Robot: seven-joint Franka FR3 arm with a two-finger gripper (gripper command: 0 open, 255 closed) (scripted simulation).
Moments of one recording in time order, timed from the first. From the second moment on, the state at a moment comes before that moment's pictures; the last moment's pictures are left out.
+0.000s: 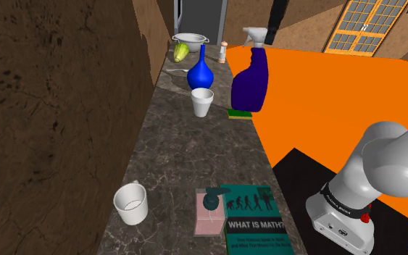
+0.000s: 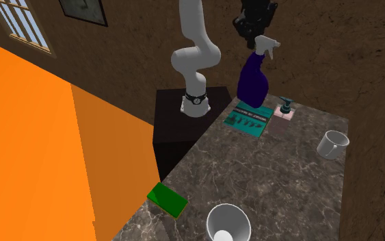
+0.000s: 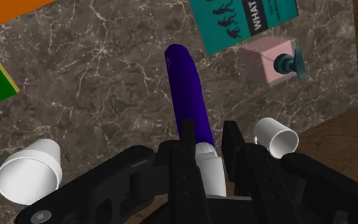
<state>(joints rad) 0.24 -0.39 -0.06 -1.78 0.21 1.33 -0.24</state>
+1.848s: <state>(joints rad) 0.43 0.26 0.19 -1.37 0.19 1.66 0.13</state>
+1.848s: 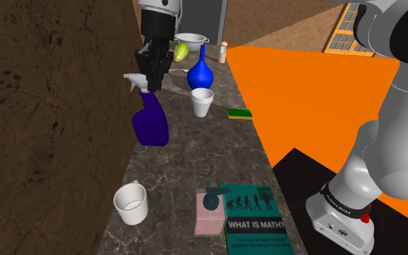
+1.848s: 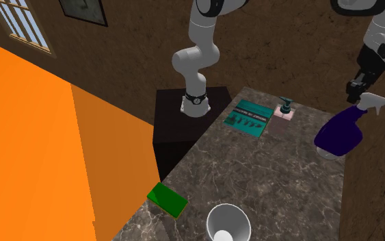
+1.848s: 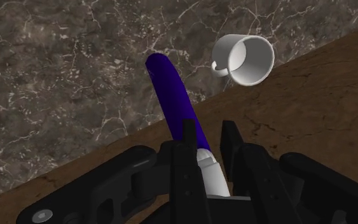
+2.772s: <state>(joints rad) 0.43 0.24 0.18 -1.58 0.20 1.85 0.09</state>
